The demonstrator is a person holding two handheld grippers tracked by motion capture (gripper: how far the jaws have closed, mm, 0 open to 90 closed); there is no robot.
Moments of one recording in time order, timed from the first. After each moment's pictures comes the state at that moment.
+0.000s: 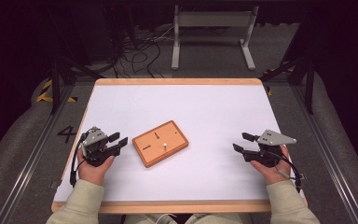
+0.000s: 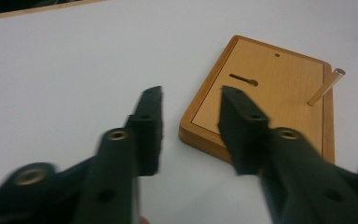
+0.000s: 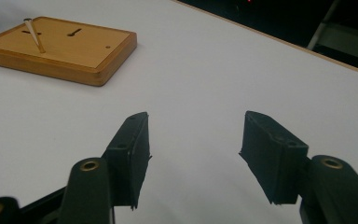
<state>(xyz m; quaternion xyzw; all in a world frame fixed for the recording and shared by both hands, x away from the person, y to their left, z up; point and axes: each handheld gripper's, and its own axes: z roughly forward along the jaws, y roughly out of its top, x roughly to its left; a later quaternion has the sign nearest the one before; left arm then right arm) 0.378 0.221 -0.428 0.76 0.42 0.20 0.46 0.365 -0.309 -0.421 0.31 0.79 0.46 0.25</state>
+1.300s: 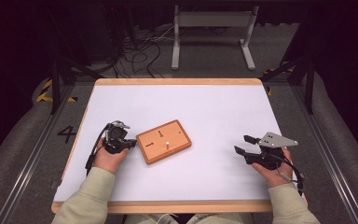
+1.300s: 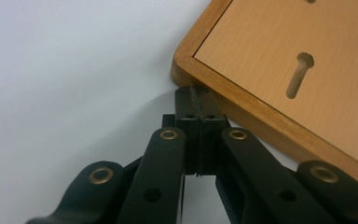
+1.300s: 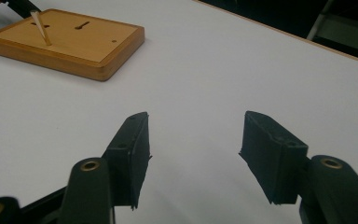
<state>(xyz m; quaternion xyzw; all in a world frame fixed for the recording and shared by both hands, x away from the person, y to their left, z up) 0.436 0.178 -0.449 0.83 0.46 0.08 0.31 0.358 -0.312 -0.423 0.32 0.79 0.45 0.25</state>
